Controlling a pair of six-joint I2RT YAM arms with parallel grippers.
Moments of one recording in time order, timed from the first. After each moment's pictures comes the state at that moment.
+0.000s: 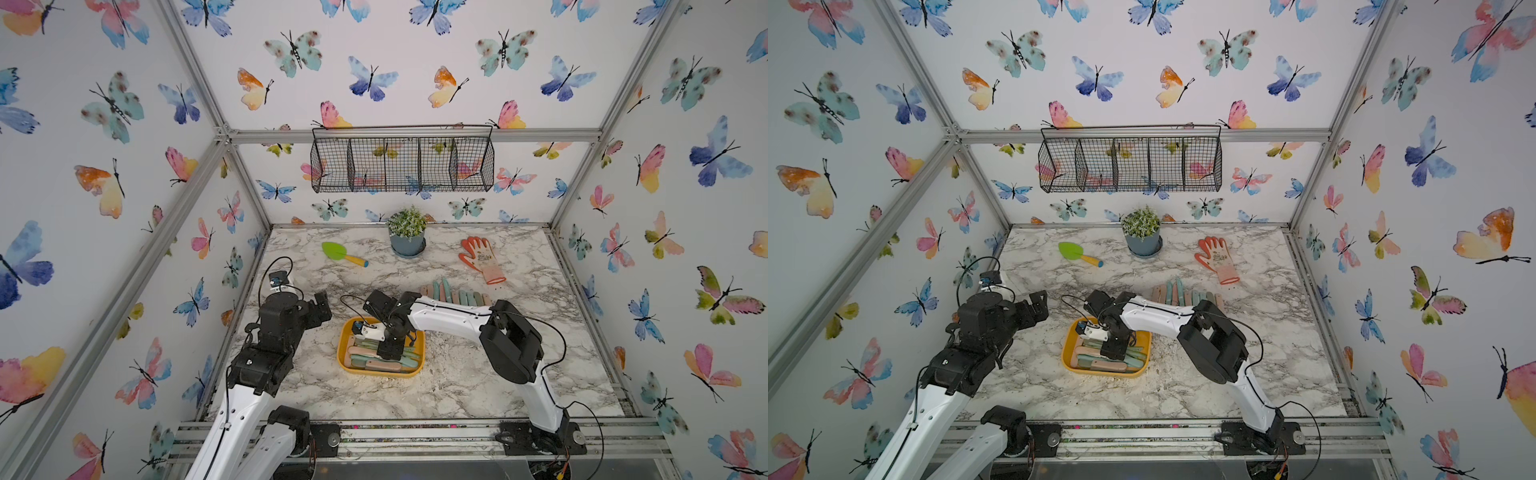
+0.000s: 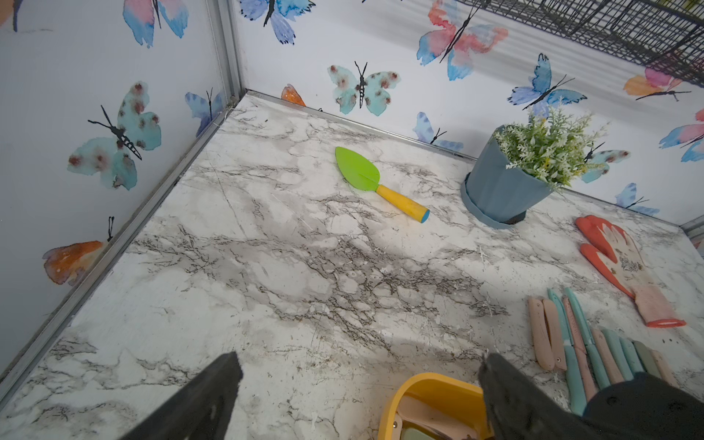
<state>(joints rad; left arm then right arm) -0.26 0.69 0.75 -0.55 -0.23 -0.37 1.06 2.16 1.63 -0.84 -0.04 -0.38</state>
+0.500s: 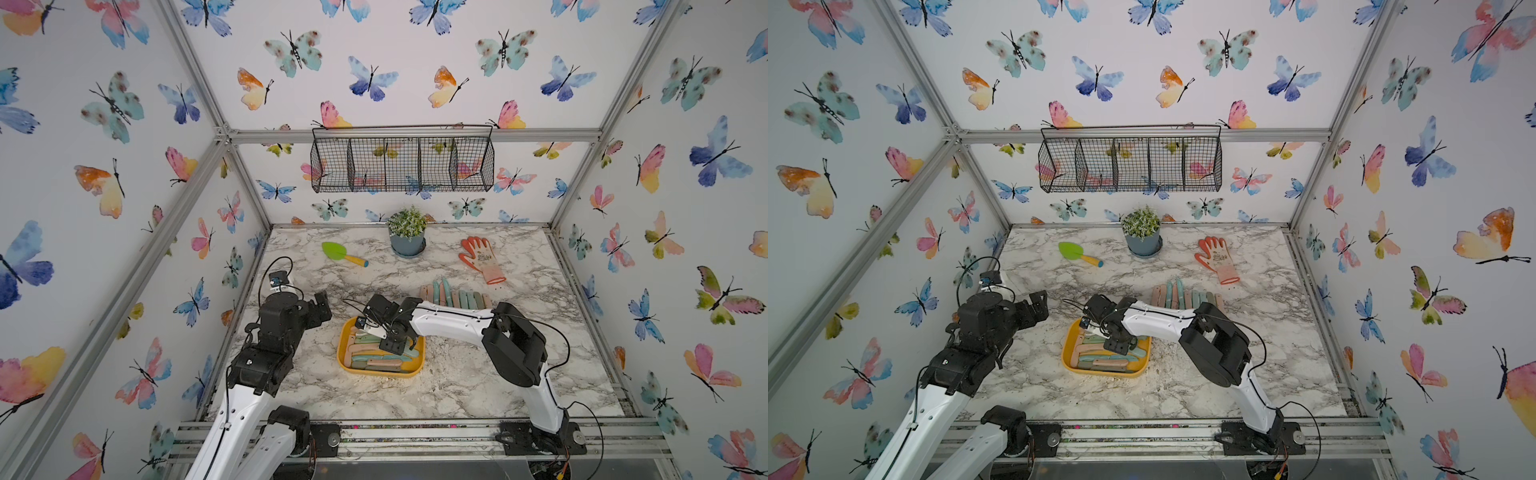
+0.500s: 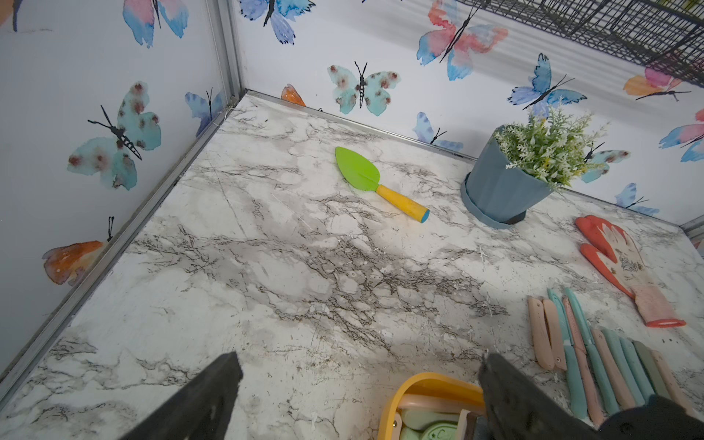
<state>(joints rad) -0.26 0.69 0.75 -0.55 -0.23 -0.37 1.07 2.10 1.55 -0.73 0.17 -0.31</state>
